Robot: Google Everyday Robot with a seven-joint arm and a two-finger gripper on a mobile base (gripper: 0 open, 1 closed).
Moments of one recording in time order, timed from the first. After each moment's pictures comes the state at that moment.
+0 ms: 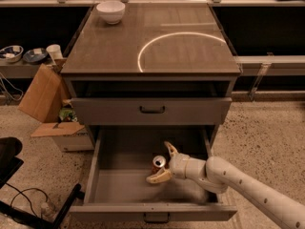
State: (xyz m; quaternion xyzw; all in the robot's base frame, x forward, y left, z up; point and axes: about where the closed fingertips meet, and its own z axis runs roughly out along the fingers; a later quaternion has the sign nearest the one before) arm 0.577 -0.024 0.452 -0.42 0.69 0.31 0.51
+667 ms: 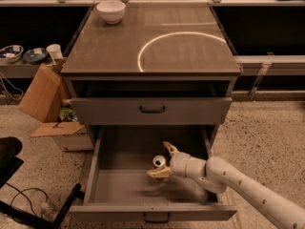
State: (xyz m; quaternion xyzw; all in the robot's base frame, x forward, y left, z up) arm 0.591 -0.031 0.447 -0.41 0.68 0.30 0.52
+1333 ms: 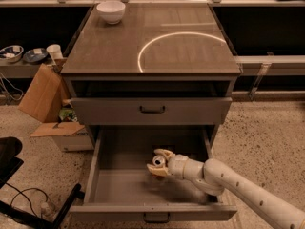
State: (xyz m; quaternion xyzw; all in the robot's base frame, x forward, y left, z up) arm 0.586 -0.023 0.437 -0.41 0.69 0.30 0.52
